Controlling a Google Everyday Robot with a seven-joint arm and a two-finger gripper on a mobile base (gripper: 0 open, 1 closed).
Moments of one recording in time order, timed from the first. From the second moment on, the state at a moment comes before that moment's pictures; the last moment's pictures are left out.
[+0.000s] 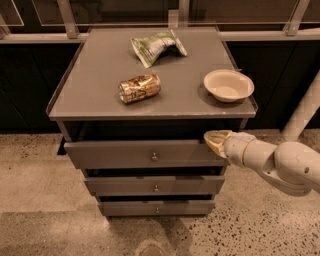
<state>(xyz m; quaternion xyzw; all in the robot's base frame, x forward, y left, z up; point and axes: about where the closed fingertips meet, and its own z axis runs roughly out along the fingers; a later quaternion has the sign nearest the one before) 0.599 -0.186 0.707 -0.35 0.75 0.10 0.55</state>
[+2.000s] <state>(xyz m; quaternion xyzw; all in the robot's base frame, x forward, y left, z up) 0.656 -0.182 0.685 -0.33 0.75 0.08 0.56</state>
